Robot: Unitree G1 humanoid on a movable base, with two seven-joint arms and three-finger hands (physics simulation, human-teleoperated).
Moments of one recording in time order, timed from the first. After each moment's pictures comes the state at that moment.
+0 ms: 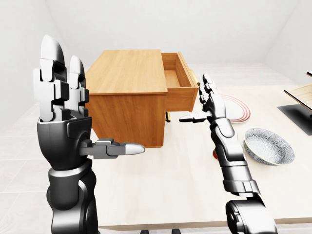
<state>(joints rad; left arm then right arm) -0.12 0.06 0.09 -0.82 0.01 0.09 -0.05 -0.56 -0.15 -0.12 0.23 0.10 0.08 0.08</state>
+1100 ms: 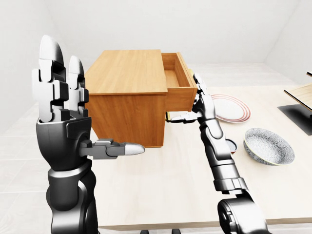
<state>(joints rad) -0.11 0.06 0.09 -0.83 0.01 0.09 -0.05 -0.59 -0.06 -0.09 0.35 0.13 -0.09 0.11</state>
